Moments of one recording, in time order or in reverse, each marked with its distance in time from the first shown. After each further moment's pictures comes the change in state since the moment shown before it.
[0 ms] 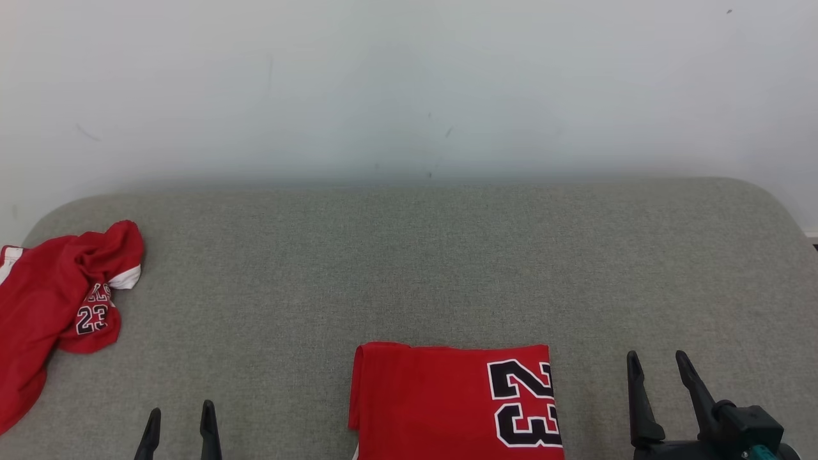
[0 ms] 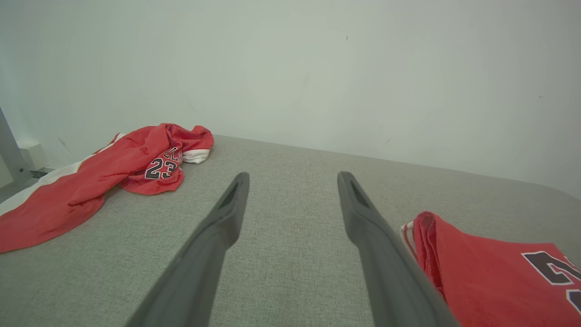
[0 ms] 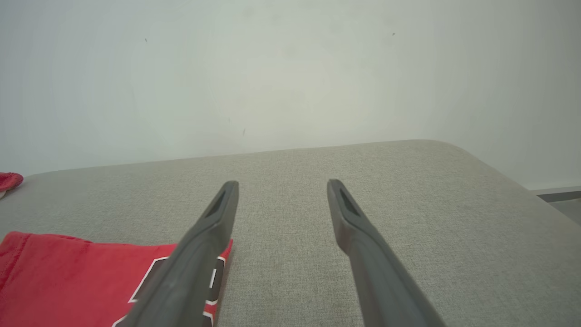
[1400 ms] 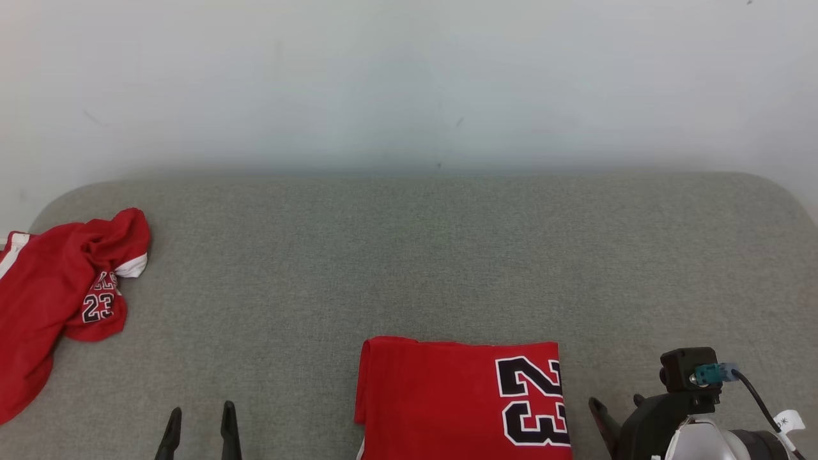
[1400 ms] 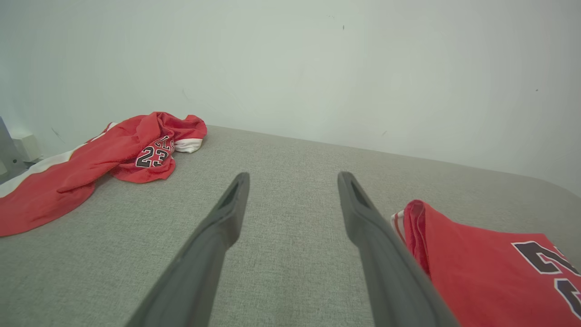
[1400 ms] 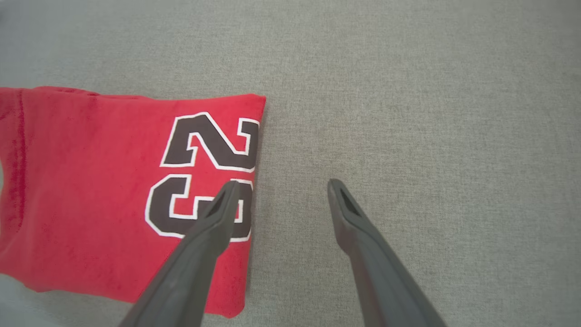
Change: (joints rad) left arm 0.012 -0.001 -0.055 -0.014 -0.007 0.025 0.000; right arm -0.013 0.001 0.023 -0.235 0.036 0.000 0.932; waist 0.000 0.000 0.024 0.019
